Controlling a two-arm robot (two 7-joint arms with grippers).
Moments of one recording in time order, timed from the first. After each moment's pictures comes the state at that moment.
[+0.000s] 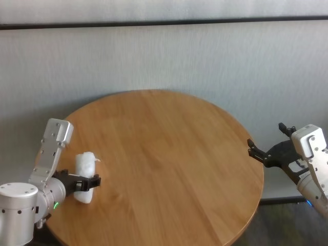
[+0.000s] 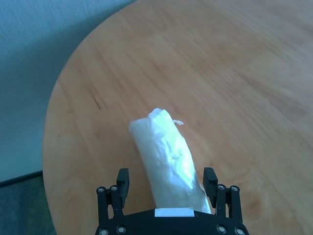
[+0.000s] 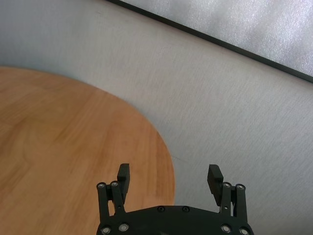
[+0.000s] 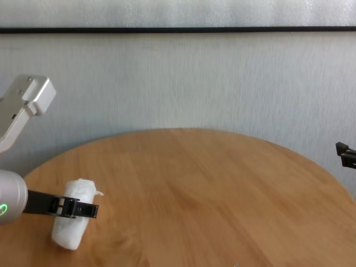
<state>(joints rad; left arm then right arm) -0.25 0.36 0.36 -1.47 -0.41 0.61 0.06 0.20 0.60 -0.45 -1.41 0.25 -0.12 -0.03</state>
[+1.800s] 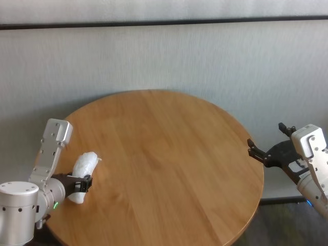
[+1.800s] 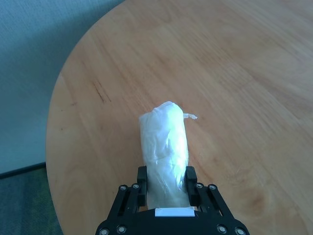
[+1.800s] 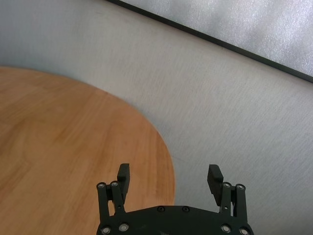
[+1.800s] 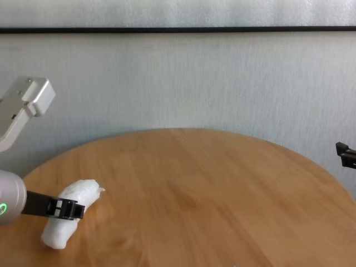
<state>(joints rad) -0.25 0.36 0.35 -1.48 -0.41 0.63 0.08 0.20 0.60 -0.45 -1.41 0.25 -0.12 -0.03</state>
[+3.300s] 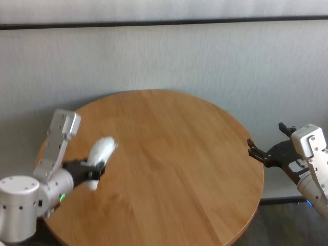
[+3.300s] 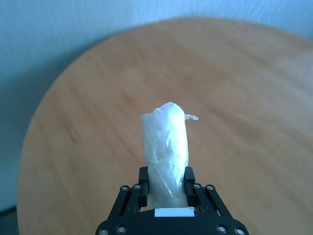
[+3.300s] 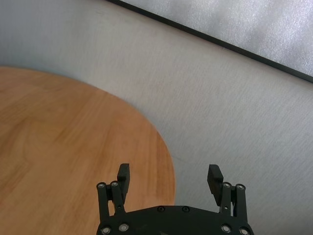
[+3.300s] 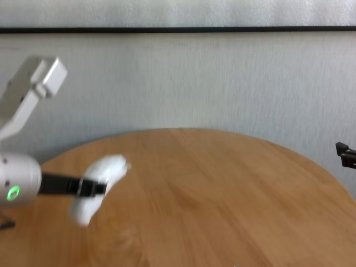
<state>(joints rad) -0.27 0.36 0.37 -1.48 -0.40 0.54 -0.02 0.20 0.60 -0.45 -1.41 0.25 -0.12 -0.03</state>
